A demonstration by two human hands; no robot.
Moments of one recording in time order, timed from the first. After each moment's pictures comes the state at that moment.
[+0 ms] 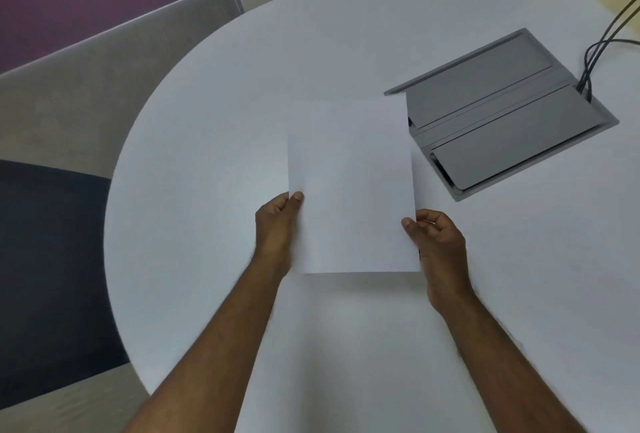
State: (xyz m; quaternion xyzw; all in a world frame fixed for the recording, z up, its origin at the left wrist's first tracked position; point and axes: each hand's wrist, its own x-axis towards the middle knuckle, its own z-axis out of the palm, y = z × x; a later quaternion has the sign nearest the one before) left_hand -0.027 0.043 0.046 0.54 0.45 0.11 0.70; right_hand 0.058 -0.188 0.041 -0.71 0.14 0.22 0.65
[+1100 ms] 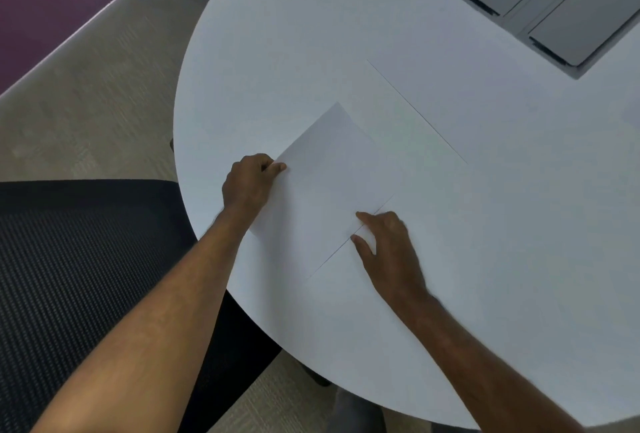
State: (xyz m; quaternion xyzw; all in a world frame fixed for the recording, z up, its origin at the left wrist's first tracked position) left_hand -0.121 0.341 -0.009 0.91 0.30 -0.11 0.27; right_hand -0.193 0.064 -0.036 -0.91 -0.08 0.13 0.38
